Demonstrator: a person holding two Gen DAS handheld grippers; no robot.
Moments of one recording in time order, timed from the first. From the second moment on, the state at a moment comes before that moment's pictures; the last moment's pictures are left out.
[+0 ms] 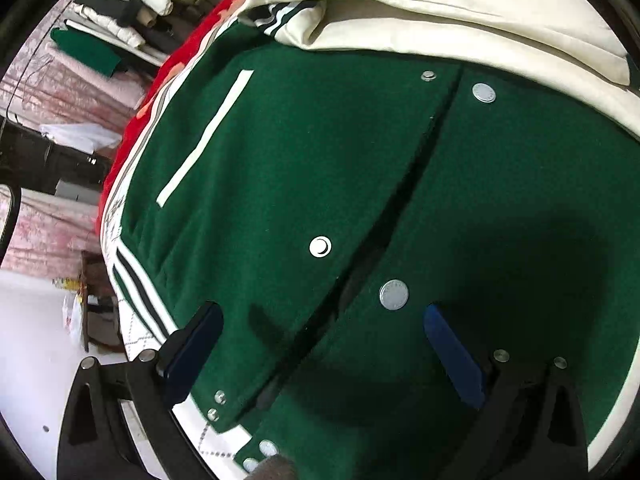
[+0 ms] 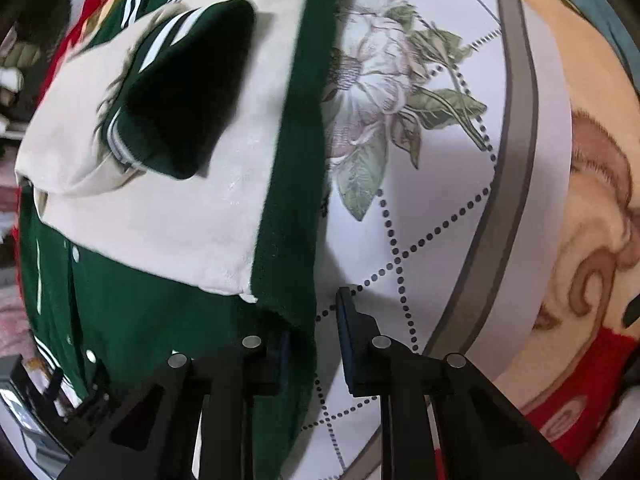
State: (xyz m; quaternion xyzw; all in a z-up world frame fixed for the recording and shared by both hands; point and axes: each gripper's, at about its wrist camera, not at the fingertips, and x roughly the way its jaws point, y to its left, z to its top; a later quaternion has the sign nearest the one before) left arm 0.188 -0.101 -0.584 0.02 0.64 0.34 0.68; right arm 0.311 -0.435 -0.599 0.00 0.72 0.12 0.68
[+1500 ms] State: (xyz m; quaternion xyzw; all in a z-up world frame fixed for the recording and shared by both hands) left arm 0.181 -0.259 -0.536 0.14 0.61 0.28 0.73; right arm 0.327 -0.440 -0.613 0.33 0.62 0.23 0.68
